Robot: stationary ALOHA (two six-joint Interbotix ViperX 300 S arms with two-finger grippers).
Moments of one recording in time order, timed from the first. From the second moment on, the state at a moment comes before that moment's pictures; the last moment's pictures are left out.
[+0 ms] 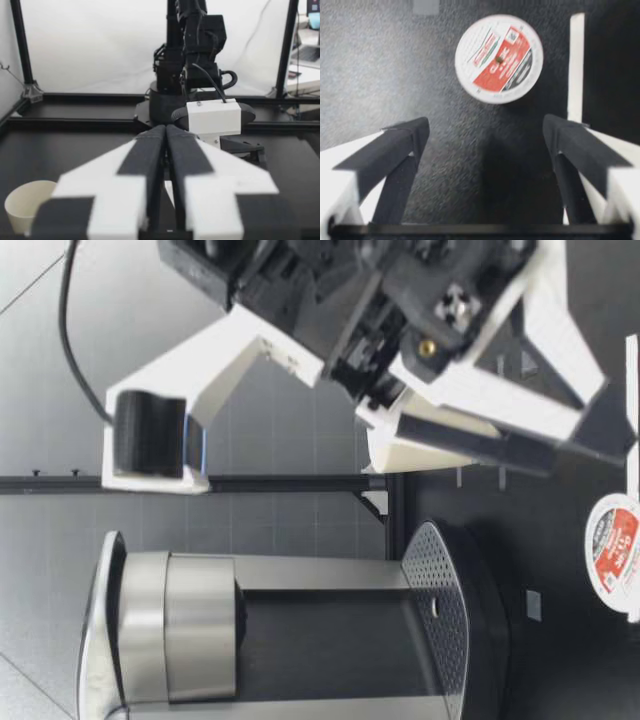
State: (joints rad) left arm 0.02 -0.96 1.21 0.00 -0.34 0.01; right arm 0.11 0.15 0.56 -0.03 0.22 0.10
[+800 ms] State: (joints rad) left arm 0.02 -0.97 1.21 0.00 -0.34 0.01; right arm 0.10 0.25 0.44 -0.11 0.26 0.09
